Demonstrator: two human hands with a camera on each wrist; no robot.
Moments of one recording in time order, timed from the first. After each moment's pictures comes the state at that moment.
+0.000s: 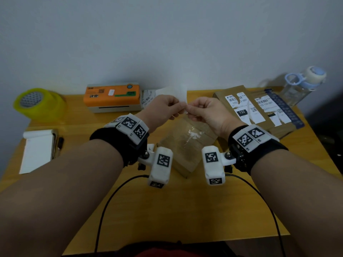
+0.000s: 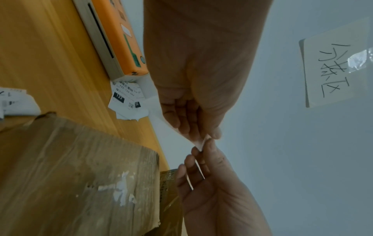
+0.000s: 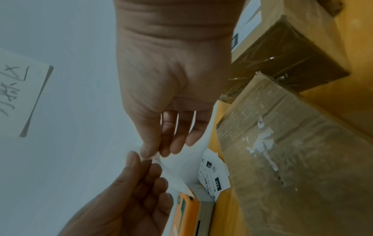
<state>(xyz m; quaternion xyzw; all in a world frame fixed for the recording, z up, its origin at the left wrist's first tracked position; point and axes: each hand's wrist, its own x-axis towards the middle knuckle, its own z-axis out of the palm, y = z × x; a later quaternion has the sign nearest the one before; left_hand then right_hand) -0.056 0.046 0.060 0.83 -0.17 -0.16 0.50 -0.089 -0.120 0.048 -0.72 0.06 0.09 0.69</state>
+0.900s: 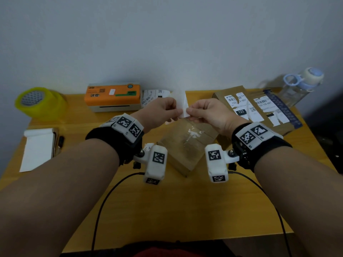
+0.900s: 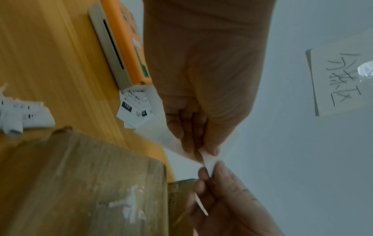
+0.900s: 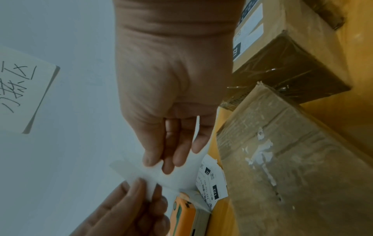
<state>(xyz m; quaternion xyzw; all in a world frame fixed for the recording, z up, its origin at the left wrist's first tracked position) -0.062 0.058 0.063 0.82 -0.19 -0.22 0.49 -0.095 -0.126 0.056 -0.75 0.06 0.15 0.64</state>
